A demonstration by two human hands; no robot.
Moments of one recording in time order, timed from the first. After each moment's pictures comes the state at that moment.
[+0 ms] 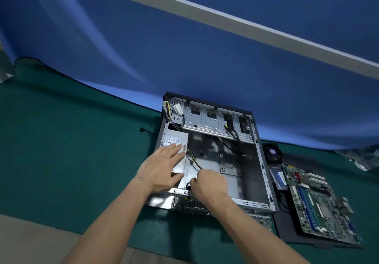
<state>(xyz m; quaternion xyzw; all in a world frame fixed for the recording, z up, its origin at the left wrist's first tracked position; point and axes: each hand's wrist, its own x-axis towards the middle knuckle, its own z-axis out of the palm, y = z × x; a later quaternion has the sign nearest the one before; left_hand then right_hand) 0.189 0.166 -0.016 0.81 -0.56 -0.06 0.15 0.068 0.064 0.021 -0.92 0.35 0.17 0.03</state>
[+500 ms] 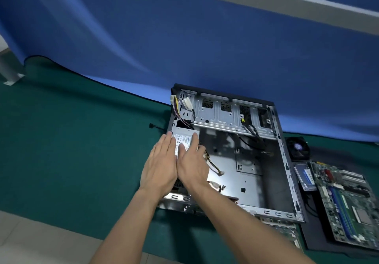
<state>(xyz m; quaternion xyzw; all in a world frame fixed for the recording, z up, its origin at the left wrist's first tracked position) 0.190 0.161 -0.026 0.90 -0.37 -0.04 0.25 0.150 0.076 -0.014 -0.85 0.43 -0.01 0.31</state>
